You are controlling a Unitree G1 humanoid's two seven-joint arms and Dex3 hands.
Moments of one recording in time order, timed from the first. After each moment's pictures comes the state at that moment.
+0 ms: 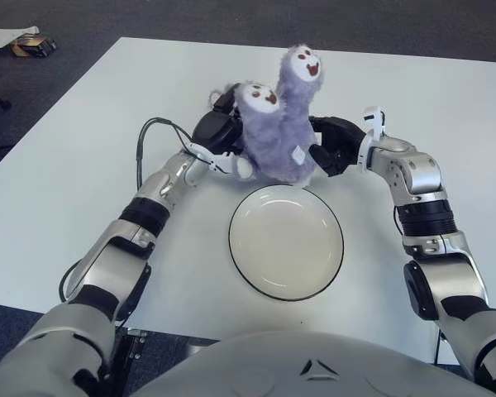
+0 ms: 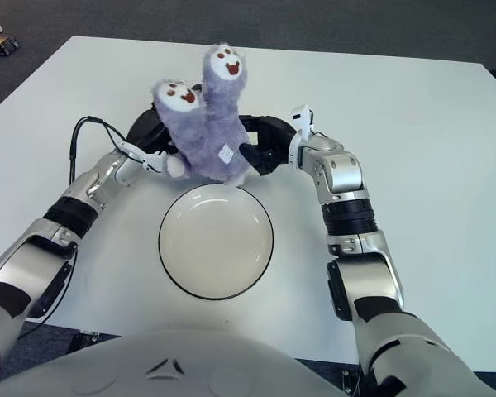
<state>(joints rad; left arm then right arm) -0.66 0.37 -0.41 0.67 0.71 -0.55 0.23 -0.61 -0.29 0.05 0.16 0.30 0.69 0.73</state>
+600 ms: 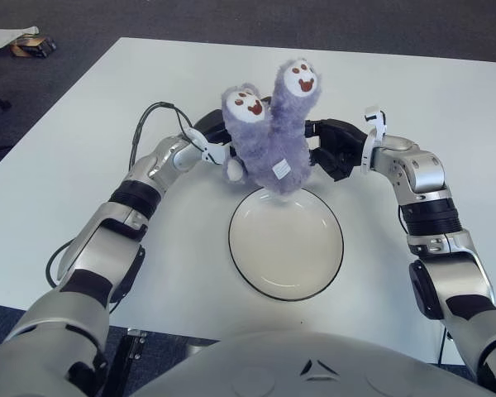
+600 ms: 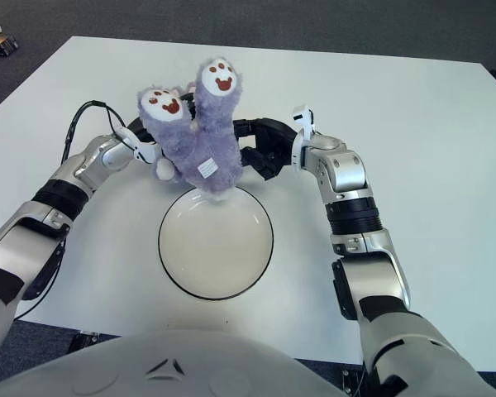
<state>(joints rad) -0.75 0.41 -0.41 0.74 0.54 -0.66 -0.13 -0.61 -0.32 0.08 0.16 0.30 0.67 0.84</state>
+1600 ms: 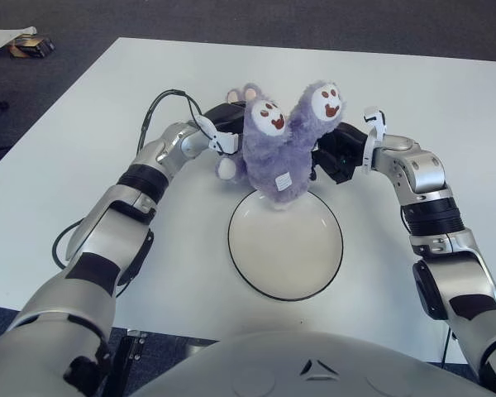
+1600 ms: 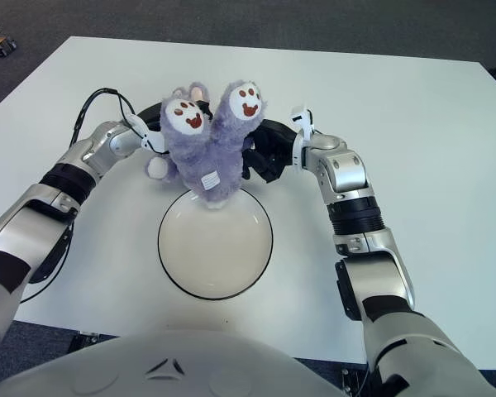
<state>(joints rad) -0.86 0.37 -0.46 0.84 0.65 -0.62 -0.05 -0.61 -0.34 0.11 0.16 0.30 0.64 0.87</state>
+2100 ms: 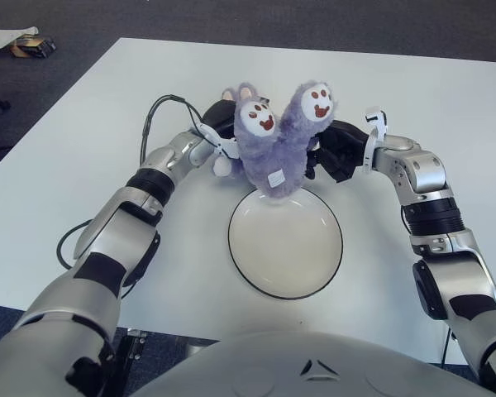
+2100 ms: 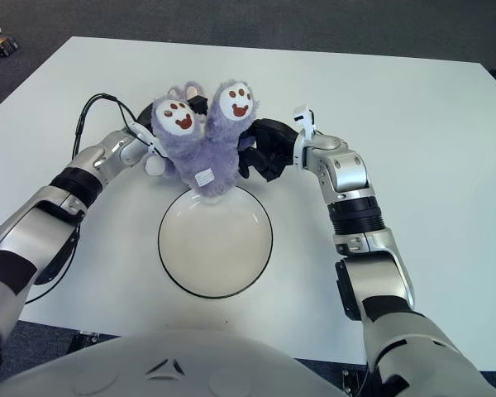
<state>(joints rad) -0.86 0.34 -0.50 0.94 0.75 -0.59 0.25 -0.61 -0.34 0.09 0.18 0.31 0.64 0.85</state>
